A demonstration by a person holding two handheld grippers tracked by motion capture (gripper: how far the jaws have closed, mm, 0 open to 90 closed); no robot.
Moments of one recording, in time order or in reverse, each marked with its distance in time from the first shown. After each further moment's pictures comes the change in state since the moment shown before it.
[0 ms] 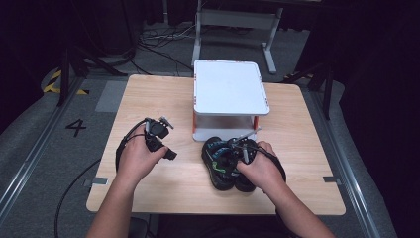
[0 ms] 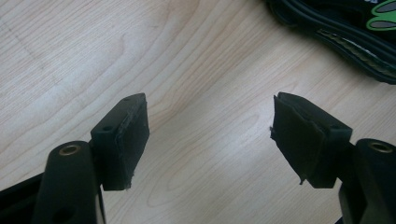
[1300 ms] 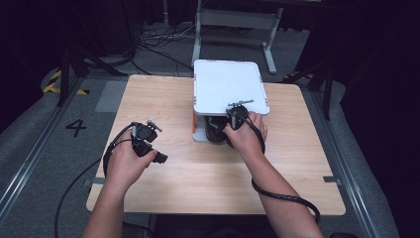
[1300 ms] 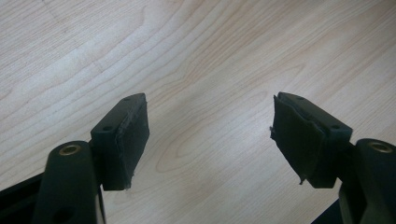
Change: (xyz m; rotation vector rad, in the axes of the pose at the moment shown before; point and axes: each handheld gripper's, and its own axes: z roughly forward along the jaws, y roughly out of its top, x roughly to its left) left arm 0.007 -0.026 -0.015 -0.027 0.007 -0.051; right arm -0.025 0.095 0.026 -0.382 -0.234 0.072
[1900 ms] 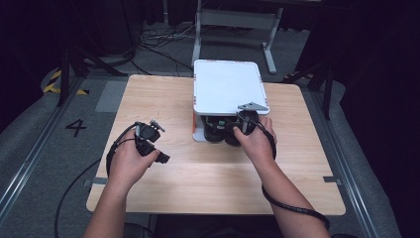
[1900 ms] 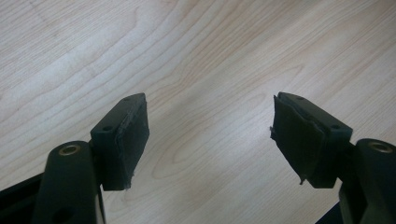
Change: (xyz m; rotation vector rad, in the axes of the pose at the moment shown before) left arm -0.003 0.008 0.008 0.023 -0.004 0.020; right arm -0.019 -0.016 -0.021 -0.234 0.079 -0.031
